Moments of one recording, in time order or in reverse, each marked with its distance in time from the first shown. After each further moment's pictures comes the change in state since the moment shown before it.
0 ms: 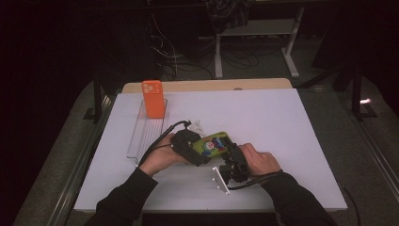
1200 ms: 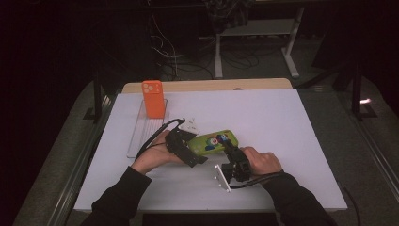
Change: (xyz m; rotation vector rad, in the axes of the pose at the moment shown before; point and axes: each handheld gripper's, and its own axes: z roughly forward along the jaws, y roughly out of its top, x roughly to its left) left arm 0.005 -0.007 -0.020 -0.085 -0.011 0.037; right arm -0.004 -0.006 -0.001 0.050 0.048 0.041
